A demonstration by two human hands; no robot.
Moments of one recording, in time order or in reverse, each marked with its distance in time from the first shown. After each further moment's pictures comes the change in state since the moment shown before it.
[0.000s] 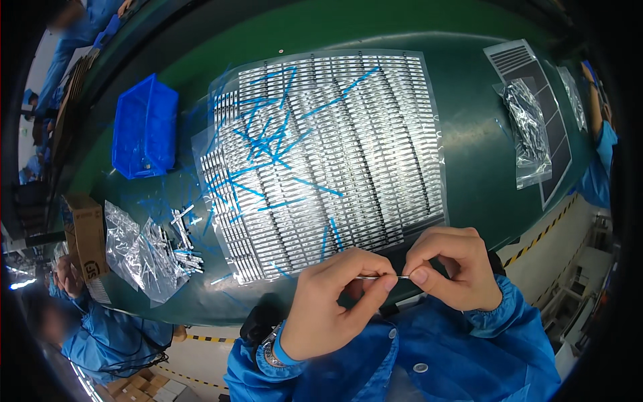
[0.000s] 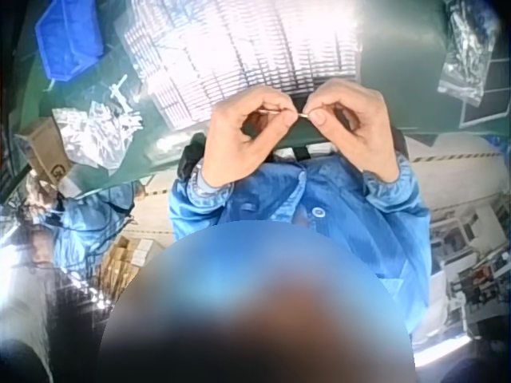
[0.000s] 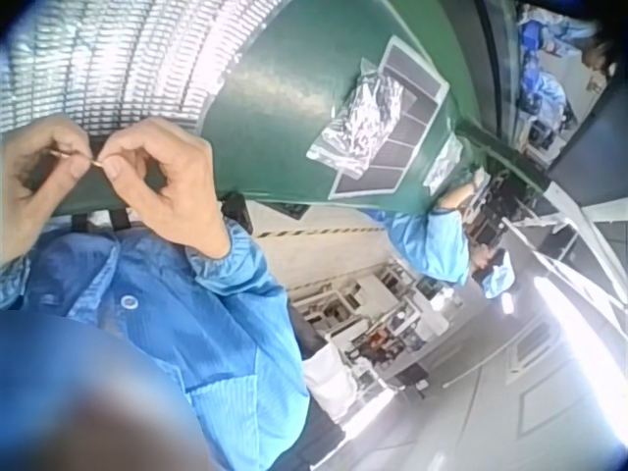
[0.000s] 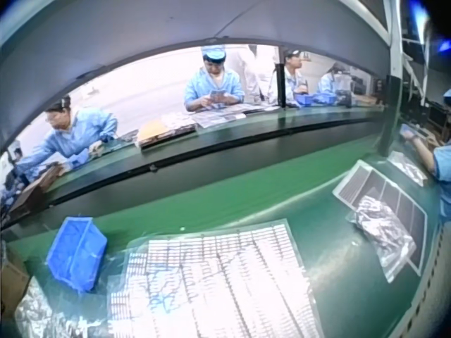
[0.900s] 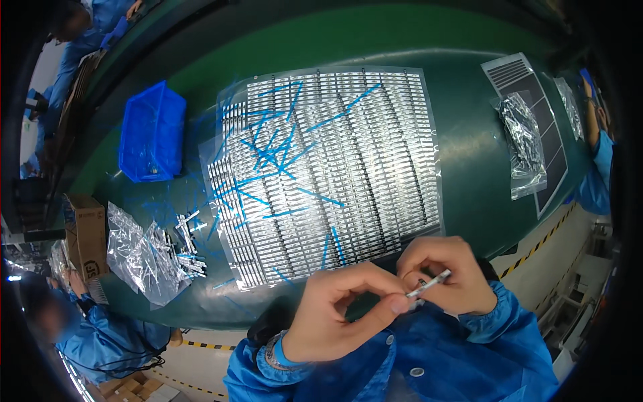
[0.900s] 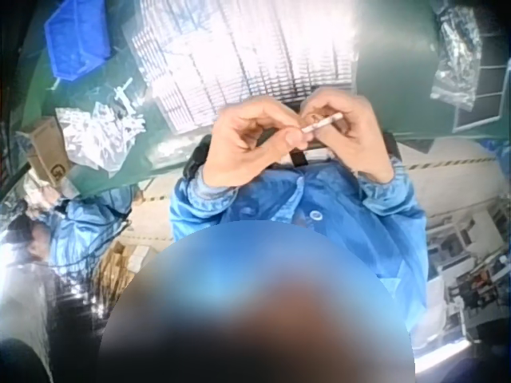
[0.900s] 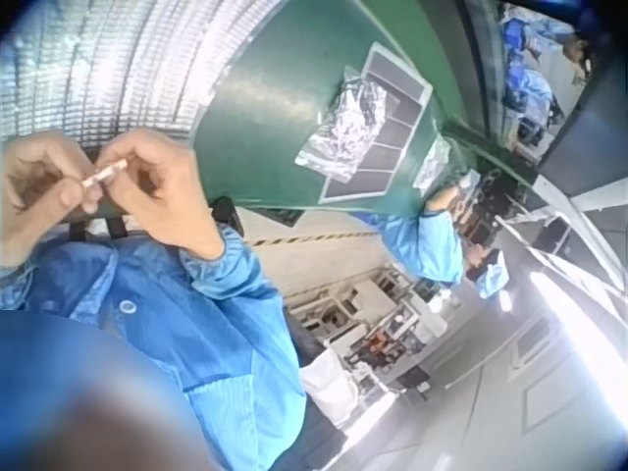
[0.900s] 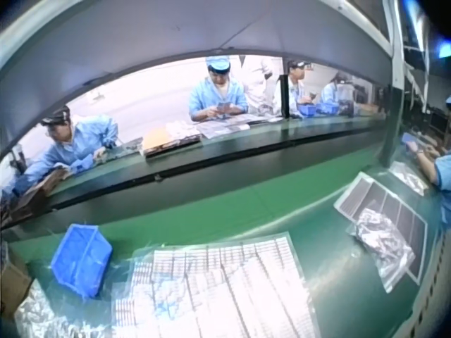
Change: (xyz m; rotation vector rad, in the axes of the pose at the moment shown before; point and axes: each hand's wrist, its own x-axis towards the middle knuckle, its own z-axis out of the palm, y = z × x) left_hand -0.005 -0.003 0.001 -0.573 -0.187 -0.019; right_hand 0.000 0.002 -0.004 0.230 -0.064 0.118
